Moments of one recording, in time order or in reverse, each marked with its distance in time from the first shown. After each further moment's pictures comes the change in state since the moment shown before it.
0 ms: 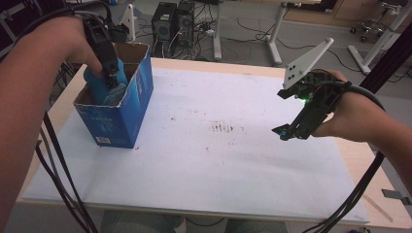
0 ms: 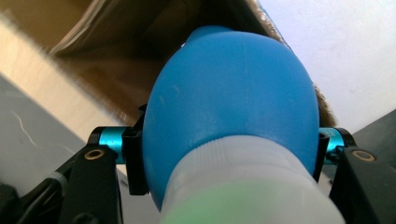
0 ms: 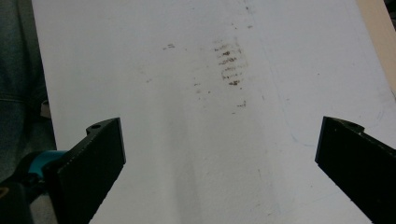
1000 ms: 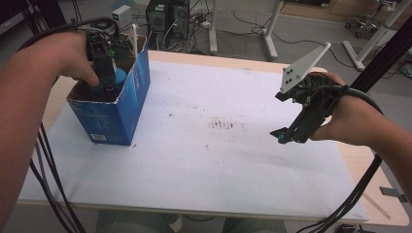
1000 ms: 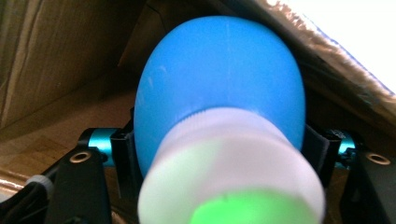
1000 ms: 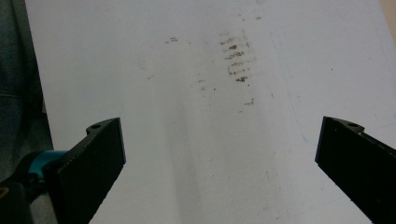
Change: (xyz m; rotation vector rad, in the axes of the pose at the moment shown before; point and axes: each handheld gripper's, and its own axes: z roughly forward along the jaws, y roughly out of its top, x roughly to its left) left arm 0.005 0.003 0.039 -0.018 -0.011 0.204; right arm 0.002 0.004 0.017 0.042 0.012 0.003
